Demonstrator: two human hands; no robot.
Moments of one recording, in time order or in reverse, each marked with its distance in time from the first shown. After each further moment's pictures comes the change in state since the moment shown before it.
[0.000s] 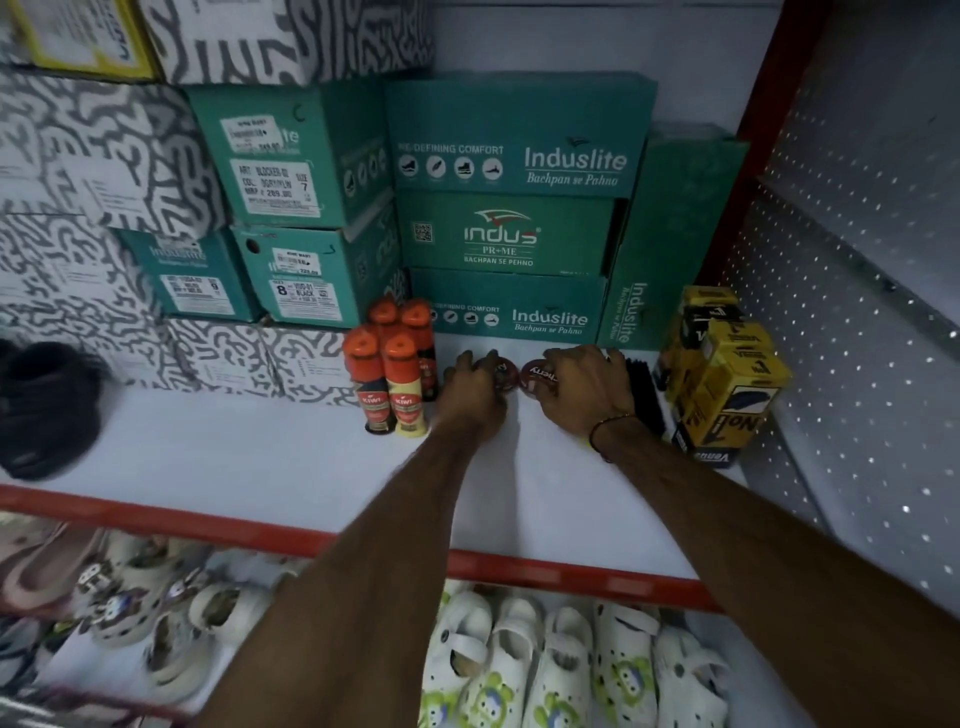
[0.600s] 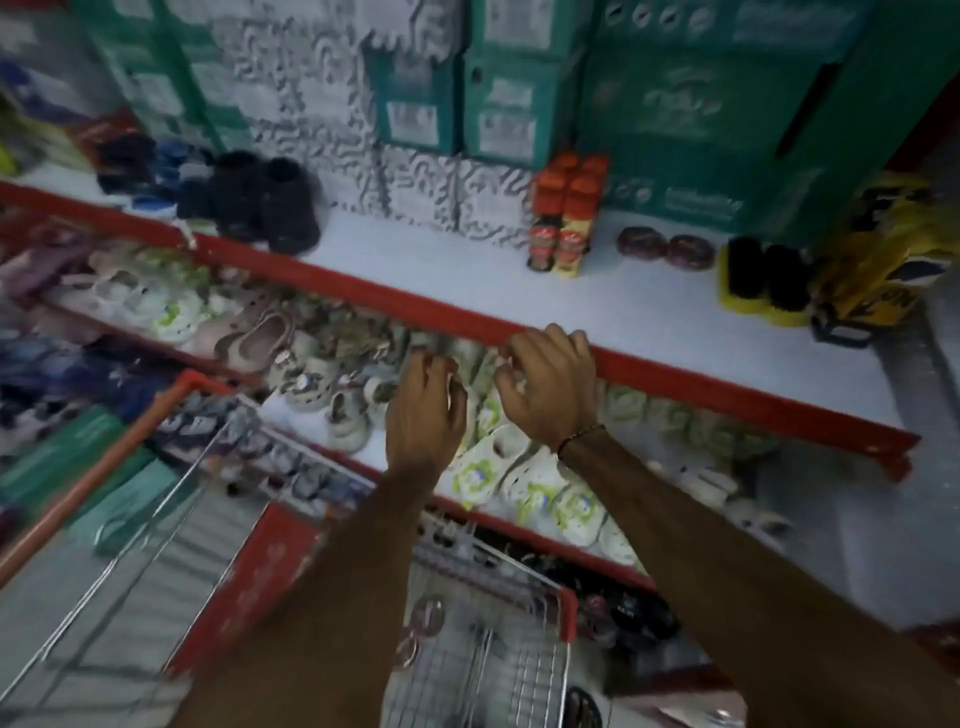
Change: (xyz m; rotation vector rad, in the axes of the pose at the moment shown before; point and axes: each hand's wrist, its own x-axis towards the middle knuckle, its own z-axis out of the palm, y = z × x) left_hand -0.303 -0.165 -0.035 0.081 0.499 -0.130; right_hand -0.210 -0.221 -0.003 0.442 0.363 -0.401
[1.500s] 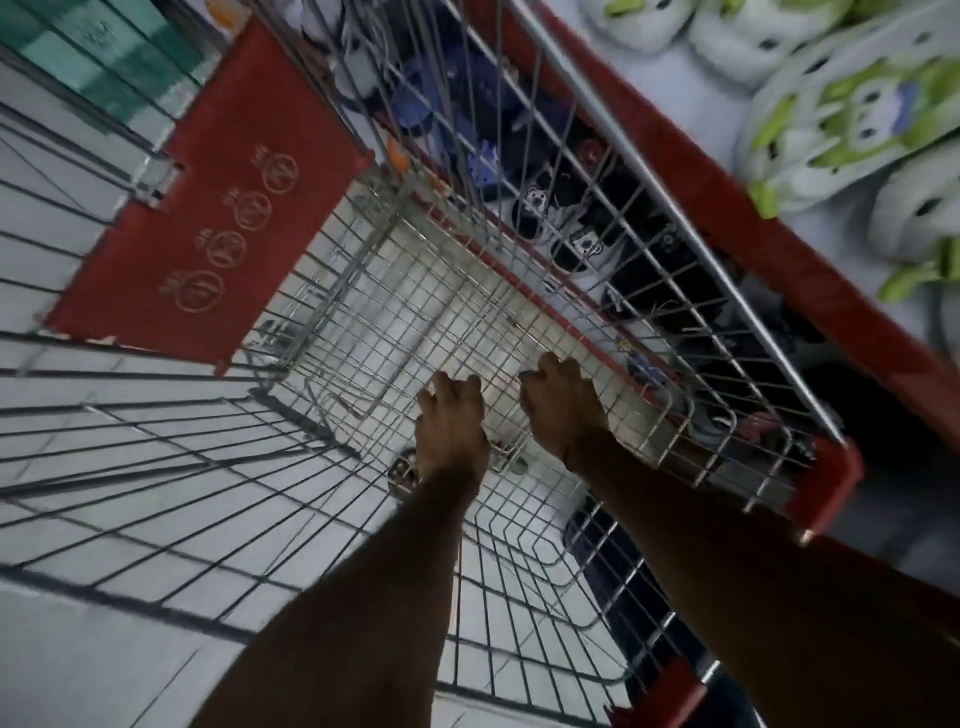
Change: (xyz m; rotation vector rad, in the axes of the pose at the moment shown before) left_hand -0.397 -0.229 0.222 0.254 -0.833 -0.738; right_hand -0.424 -0.063 0.317 -0.156 -1.393 -0.116
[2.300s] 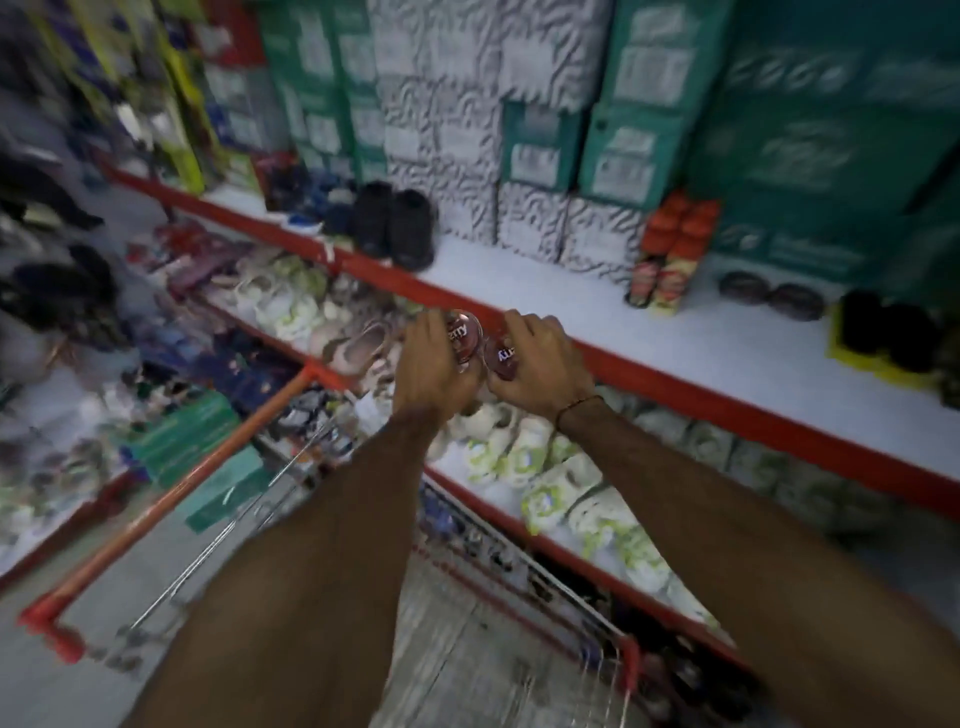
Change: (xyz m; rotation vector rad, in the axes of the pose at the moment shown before) left_hand -0.092 0.202 -0.525 -0.354 0.895 0.635; right_hand -0.197 0.080 -0.529 0.246 1.115 -0.068
